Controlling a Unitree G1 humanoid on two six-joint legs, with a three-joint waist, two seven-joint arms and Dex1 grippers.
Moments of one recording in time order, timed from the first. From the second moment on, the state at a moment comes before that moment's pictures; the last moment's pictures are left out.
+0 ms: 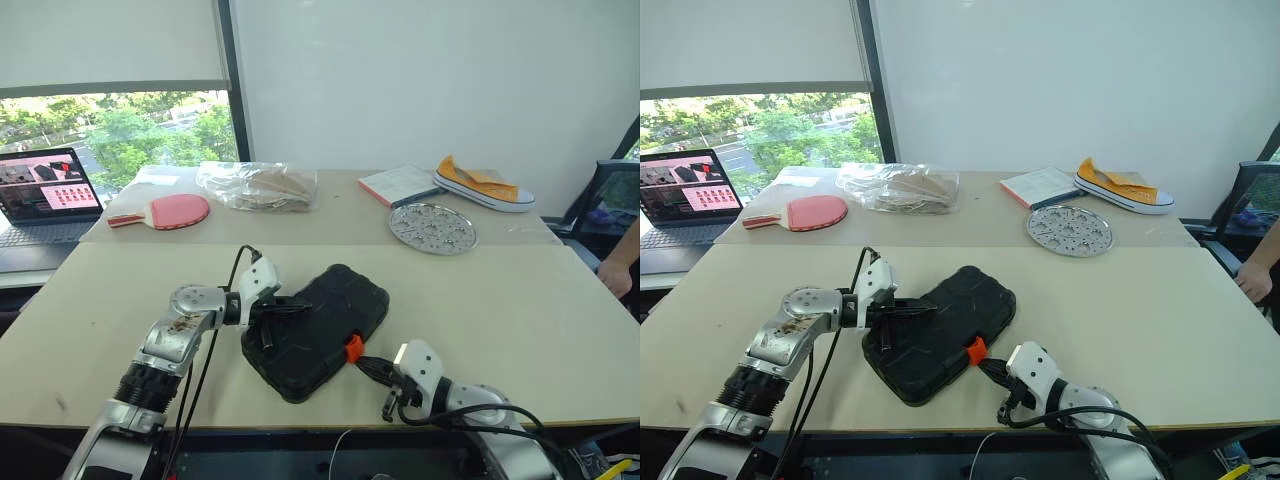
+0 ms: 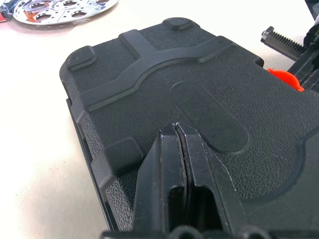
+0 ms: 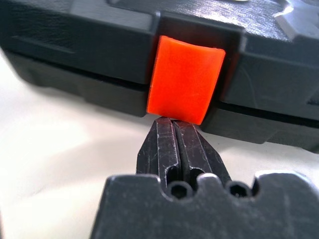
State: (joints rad) left arm -0.58 0.53 -0.18 0.17 -0.23 0.27 -1.11; right arm 0.00 -0.49 0.17 -0.31 0.12 0.15 0.75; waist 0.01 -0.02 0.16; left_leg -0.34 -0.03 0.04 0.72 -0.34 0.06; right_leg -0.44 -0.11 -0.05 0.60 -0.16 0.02
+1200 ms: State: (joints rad) left arm -0.58 0.52 -0.17 0.20 -0.21 0.26 -1.11; right arm -0.10 -0.55 0.19 -0.32 0.16 0.21 0.80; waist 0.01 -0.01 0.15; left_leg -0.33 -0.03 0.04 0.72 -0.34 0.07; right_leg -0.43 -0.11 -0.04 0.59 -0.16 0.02
